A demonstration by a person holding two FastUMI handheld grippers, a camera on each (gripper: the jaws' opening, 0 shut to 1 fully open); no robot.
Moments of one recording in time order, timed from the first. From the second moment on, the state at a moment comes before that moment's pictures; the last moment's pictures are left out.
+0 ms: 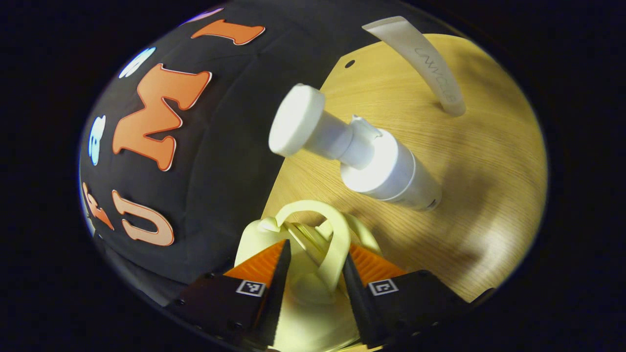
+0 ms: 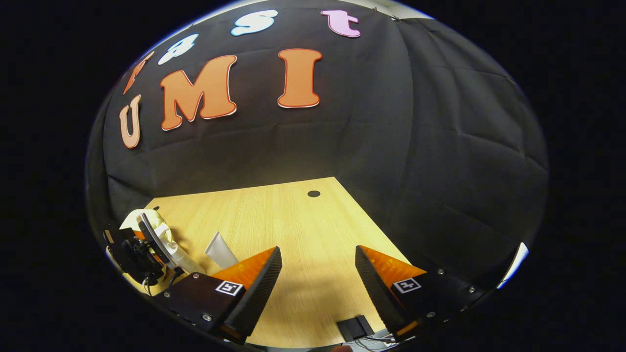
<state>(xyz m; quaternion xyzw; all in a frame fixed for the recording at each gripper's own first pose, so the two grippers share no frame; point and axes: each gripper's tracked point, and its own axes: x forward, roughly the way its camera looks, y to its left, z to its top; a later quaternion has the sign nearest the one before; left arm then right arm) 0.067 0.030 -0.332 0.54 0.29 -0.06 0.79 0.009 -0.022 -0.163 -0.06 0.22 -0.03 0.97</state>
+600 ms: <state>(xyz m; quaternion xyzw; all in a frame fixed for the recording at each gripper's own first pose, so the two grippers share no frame) 0.057 0.039 -0.270 0.38 0.32 -0.09 0.87 0.032 0.062 -0.128 -0.07 0.17 0.05 0.98</state>
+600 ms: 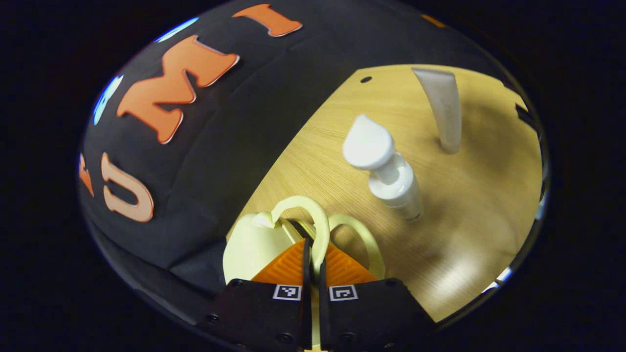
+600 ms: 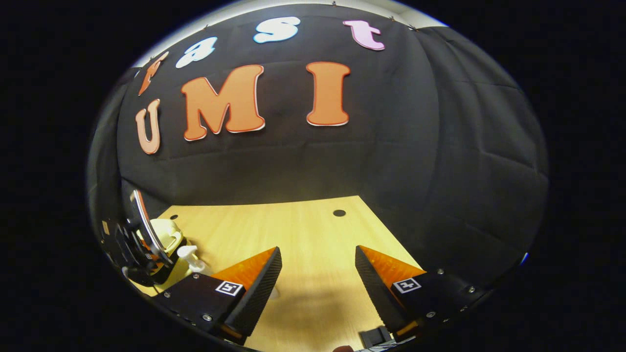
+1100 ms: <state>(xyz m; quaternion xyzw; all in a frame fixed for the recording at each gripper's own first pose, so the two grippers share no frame) 0.077 0.168 -0.153 0.11 0.29 -0.10 0.94 0.032 0.218 -0.075 -0.05 0.13 0.12 0.98</state>
